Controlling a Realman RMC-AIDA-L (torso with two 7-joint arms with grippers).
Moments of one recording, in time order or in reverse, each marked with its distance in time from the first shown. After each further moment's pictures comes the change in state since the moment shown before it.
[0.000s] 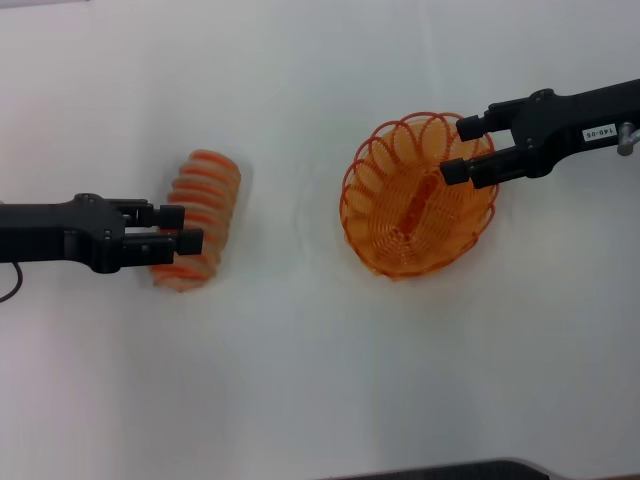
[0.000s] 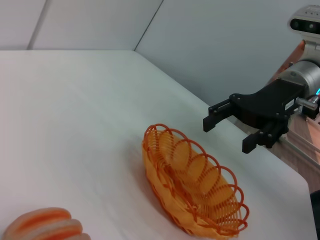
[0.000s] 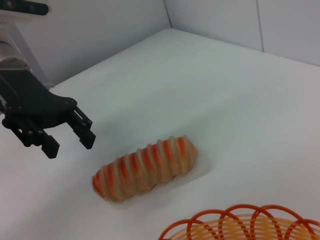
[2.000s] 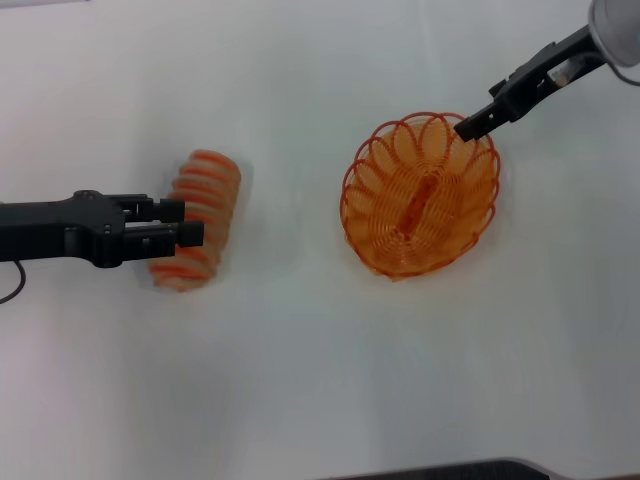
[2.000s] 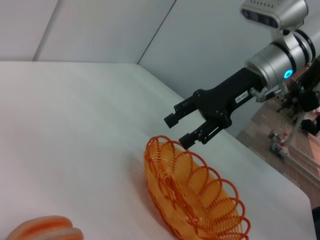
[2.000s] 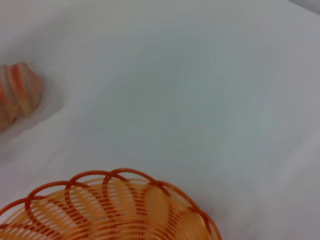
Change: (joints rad) left arm 0.006 -0.011 -0.044 -0.006 0.000 0.001 0.006; right arm 0.212 0.061 -0.147 -0.120 -0.471 0.242 0.497
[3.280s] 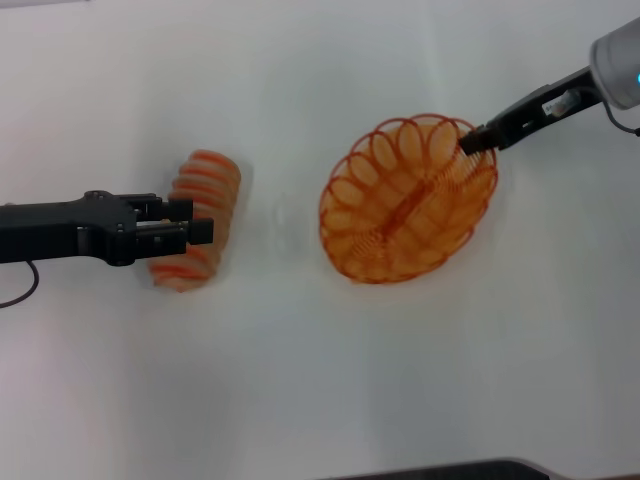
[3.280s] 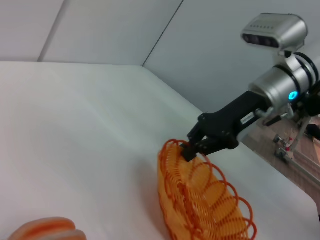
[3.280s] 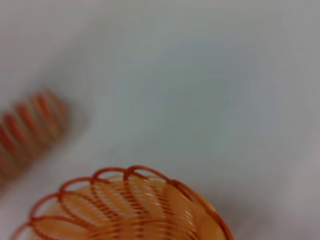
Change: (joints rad) left arm 0.001 -0.020 -0.004 -0.004 0.000 -0.033 0.004; right arm -0.054 -0.005 0.066 0.087 0.100 0.012 0.001
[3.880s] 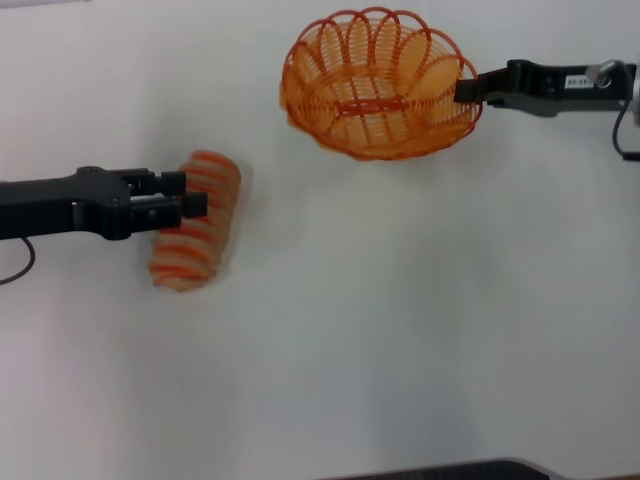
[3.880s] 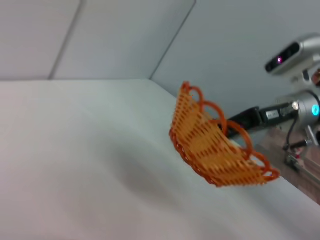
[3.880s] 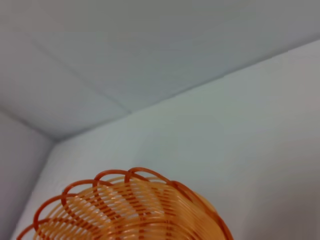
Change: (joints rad) left arm -0.012 0.006 -0.003 0.006 -0.033 -0.029 0.001; right arm -0.178 -0.010 0.160 0.111 0.457 0.026 0.118
